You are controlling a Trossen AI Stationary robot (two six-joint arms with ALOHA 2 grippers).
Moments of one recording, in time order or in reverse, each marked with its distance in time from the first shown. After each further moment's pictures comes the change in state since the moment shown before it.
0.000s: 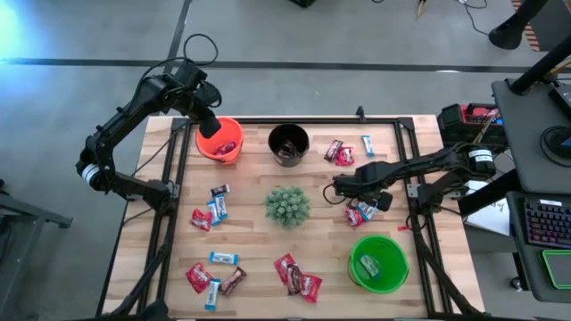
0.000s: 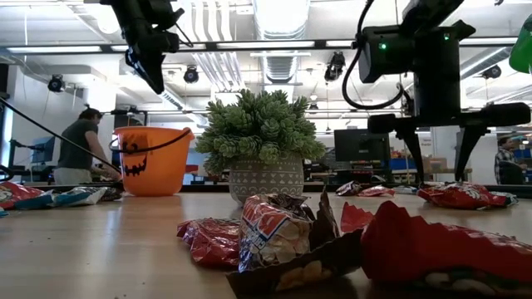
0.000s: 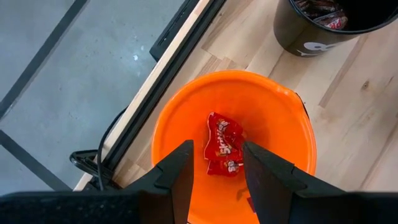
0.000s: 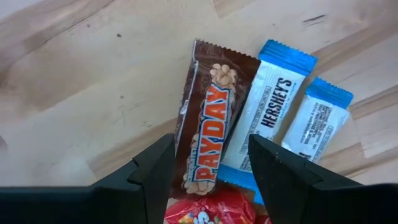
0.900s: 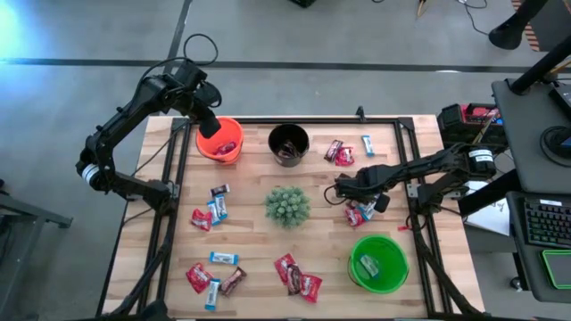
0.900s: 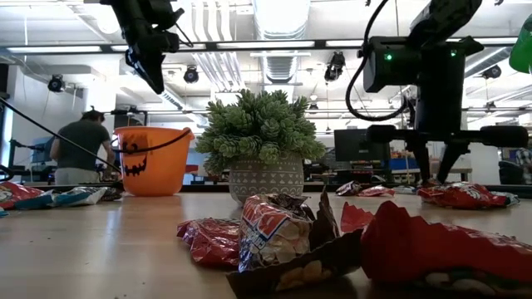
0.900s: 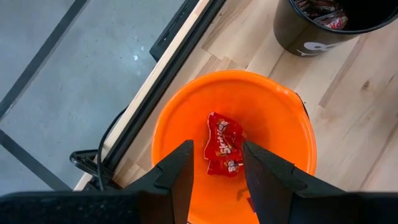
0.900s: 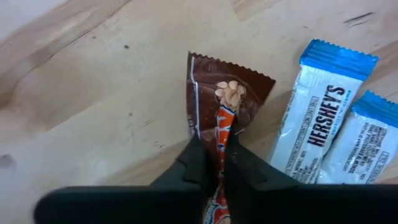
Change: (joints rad) left arm 0.000 0.000 0.000 0.000 0.000 0.000; right arm -0.001 -0.001 -0.096 0.171 0.053 0.028
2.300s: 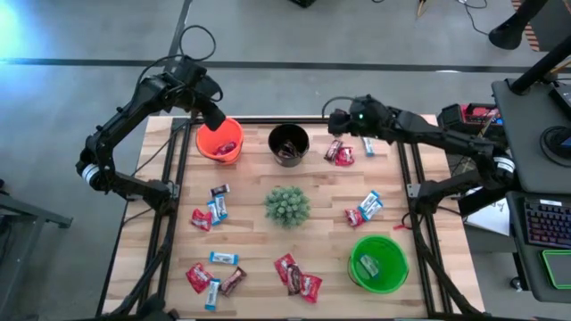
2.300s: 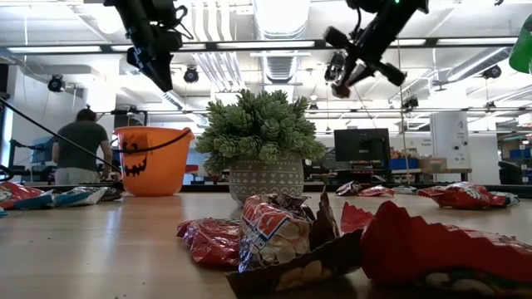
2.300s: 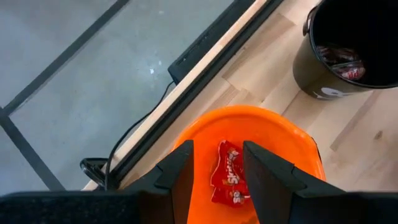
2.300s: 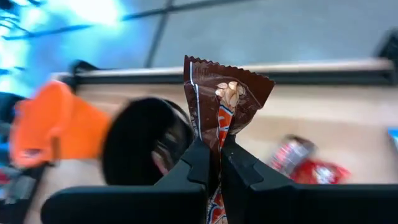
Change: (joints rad) left arm 0.000 0.000 0.000 0.115 -0.045 -0.131; right arm -0.450 -0.197 0.414 0.175 0.101 -1.122
